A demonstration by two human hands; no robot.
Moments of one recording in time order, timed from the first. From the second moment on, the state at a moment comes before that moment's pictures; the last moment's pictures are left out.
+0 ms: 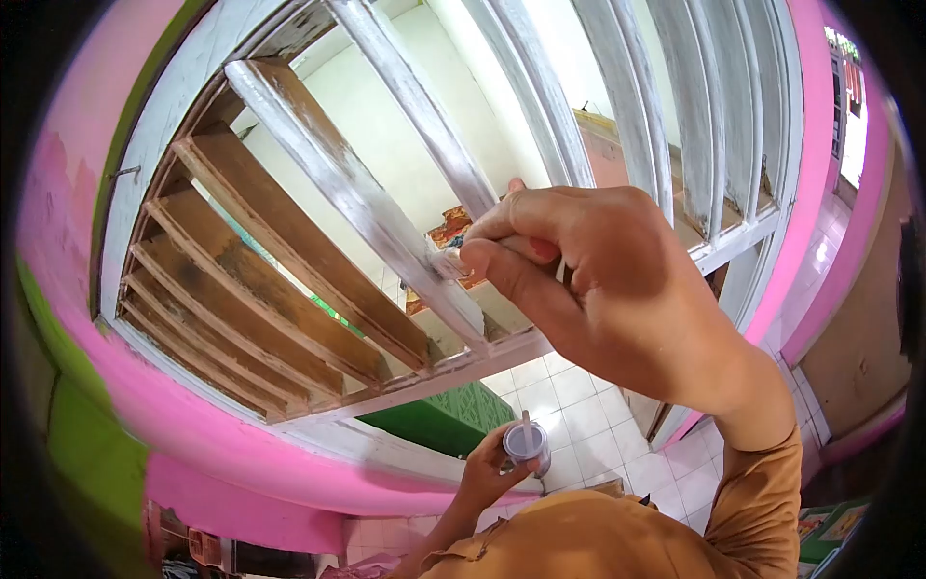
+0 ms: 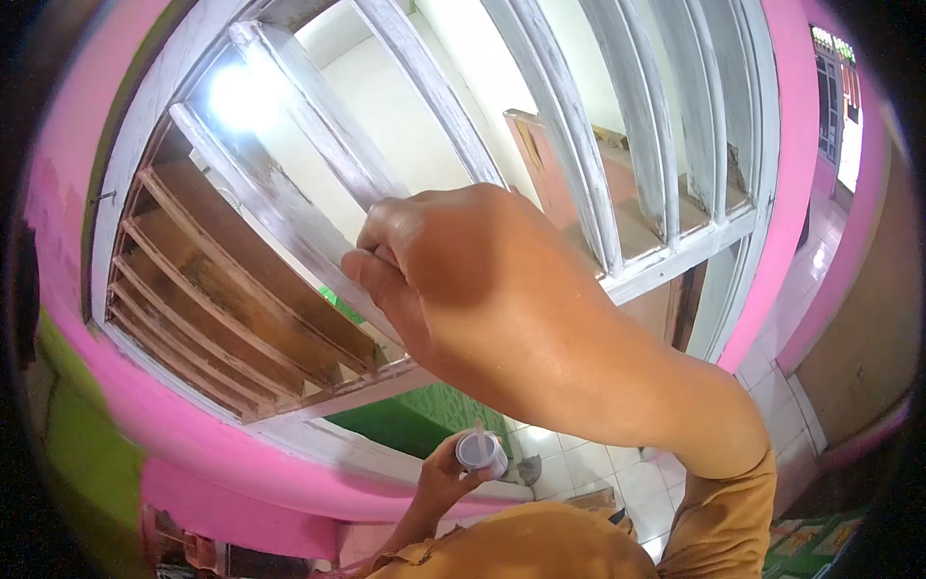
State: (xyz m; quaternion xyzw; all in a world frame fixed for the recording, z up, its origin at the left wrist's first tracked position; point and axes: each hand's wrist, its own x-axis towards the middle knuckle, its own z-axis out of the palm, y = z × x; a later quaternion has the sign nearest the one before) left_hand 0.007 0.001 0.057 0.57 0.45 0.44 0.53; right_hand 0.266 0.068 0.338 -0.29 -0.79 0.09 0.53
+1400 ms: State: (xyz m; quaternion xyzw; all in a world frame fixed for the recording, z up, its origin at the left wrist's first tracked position) left_hand -0.006 0.005 0.053 0.55 0.44 0.46 0.55; right_hand 0.233 0.107 0.410 -0.12 -0.67 -0.18 0.71
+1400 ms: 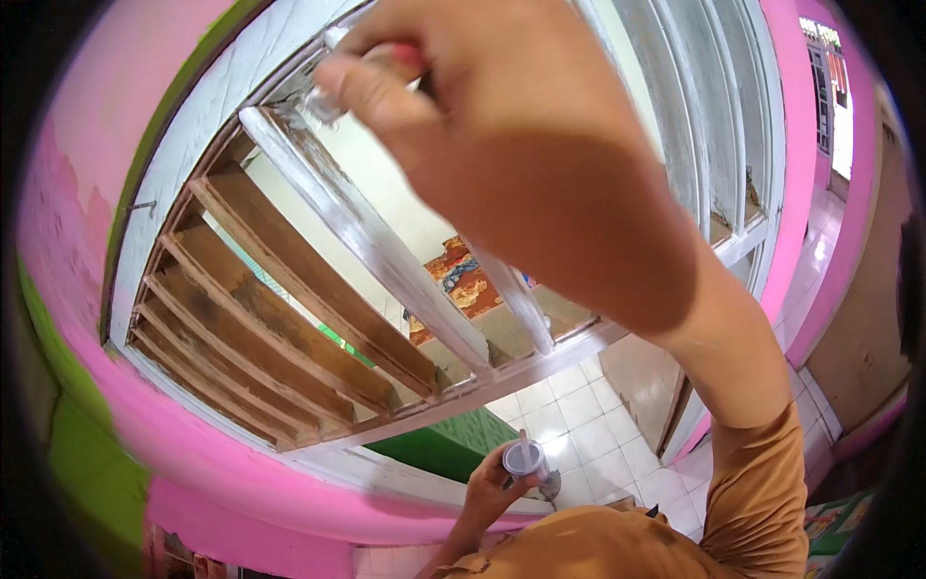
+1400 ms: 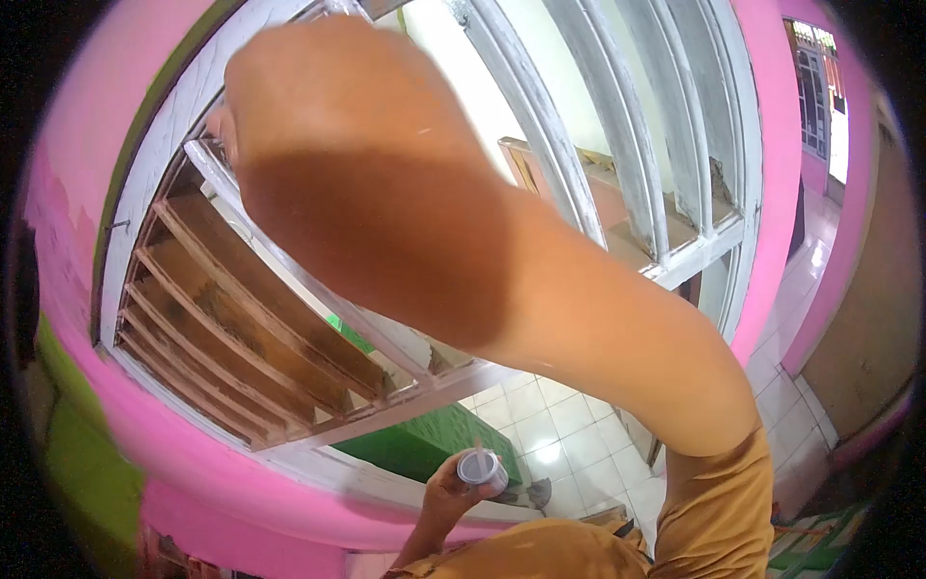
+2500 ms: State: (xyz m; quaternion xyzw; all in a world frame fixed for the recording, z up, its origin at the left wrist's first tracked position) left_hand -0.002 -0.001 0.057 0.57 0.44 0.44 0.54; right_hand 0.258 0.100 0.395 -0.08 -0.70 -0.08 0.71
